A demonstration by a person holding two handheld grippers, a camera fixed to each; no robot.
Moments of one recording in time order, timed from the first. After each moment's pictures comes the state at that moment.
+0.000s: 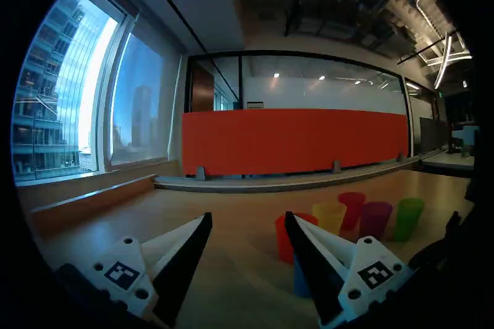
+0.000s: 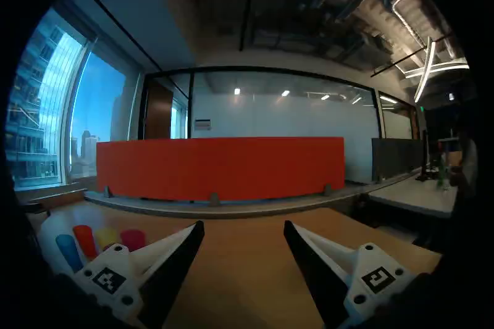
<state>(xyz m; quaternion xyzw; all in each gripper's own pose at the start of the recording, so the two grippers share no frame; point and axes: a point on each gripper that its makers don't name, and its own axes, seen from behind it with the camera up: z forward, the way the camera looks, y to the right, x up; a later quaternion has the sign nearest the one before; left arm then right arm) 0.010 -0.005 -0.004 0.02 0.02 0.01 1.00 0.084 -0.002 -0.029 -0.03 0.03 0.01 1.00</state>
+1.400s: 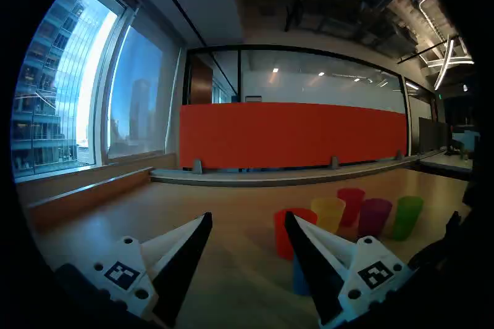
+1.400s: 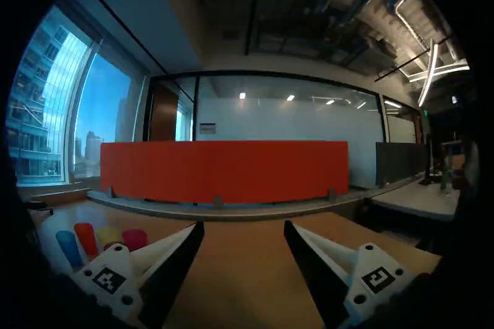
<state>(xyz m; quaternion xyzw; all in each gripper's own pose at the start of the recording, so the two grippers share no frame) 0.001 -0.005 0.000 0.01 0.00 0.00 1.00 0.079 -0.005 -0.026 -0.01 0.04 0.00 1.00</state>
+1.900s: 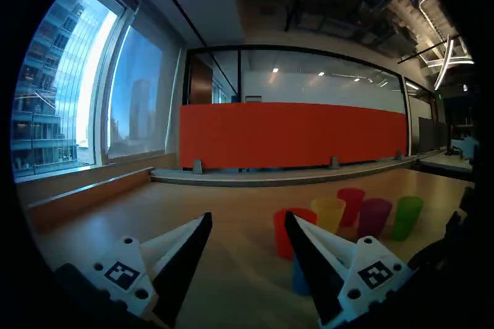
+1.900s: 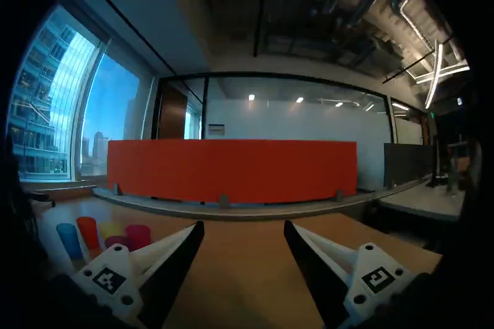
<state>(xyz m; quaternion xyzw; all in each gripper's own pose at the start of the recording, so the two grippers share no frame) 0.001 -0.004 0.000 0.01 0.00 0.00 1.00 0.065 -0.010 -0.017 0.01 0.05 0.00 1.00</state>
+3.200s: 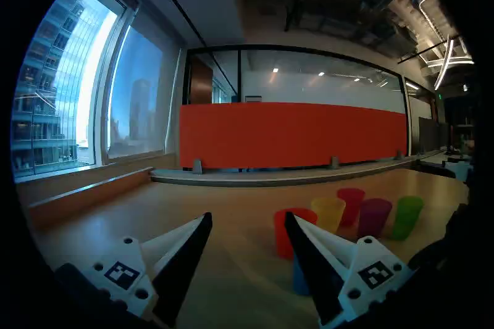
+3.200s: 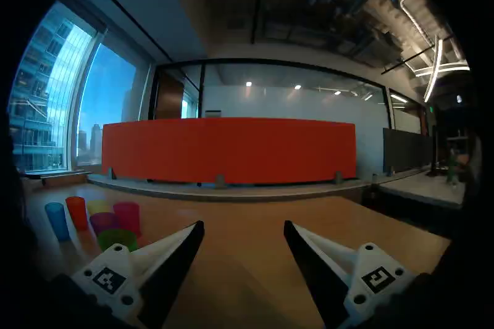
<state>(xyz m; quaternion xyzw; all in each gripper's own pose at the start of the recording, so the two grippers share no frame) 0.001 -0.005 0.000 0.01 0.00 0.00 1.00 0.007 0.003 0.001 0.00 0.02 0.00 1.00</state>
